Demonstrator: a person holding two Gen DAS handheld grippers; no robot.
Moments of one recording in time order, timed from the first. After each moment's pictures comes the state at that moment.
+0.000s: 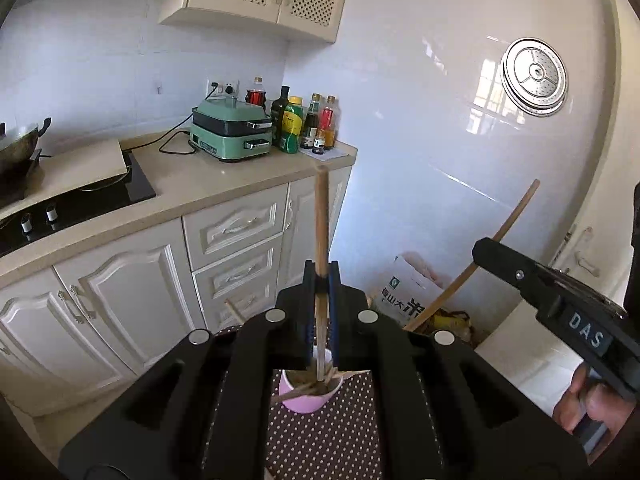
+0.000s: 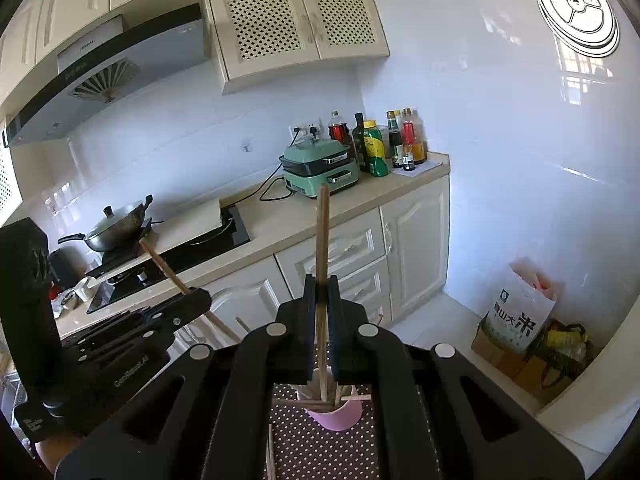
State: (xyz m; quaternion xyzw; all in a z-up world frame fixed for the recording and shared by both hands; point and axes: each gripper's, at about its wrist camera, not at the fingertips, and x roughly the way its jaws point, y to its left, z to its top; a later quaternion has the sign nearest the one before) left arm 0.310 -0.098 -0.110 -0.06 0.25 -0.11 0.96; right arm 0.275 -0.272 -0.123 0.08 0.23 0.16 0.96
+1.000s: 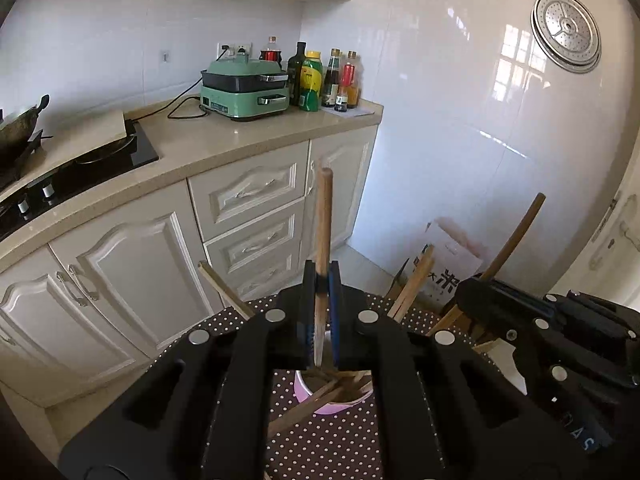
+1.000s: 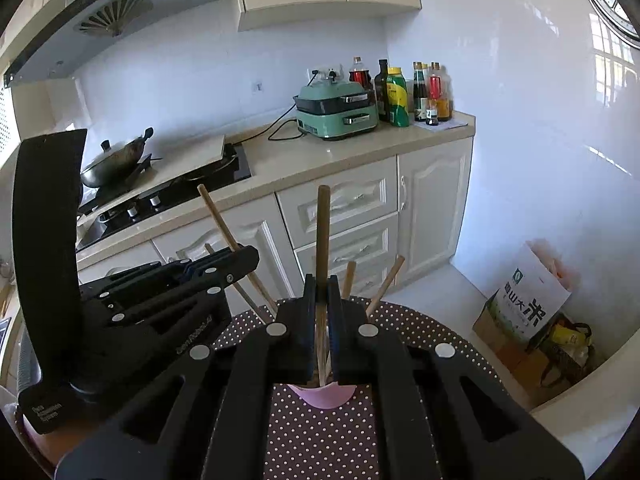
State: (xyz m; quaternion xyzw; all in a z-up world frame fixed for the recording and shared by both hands) left arm 0.364 -0.121 -0.189 -0.03 0.31 -0.08 0.95; right arm 0.311 -0.250 -0.197 0.03 0.31 0.19 0.93
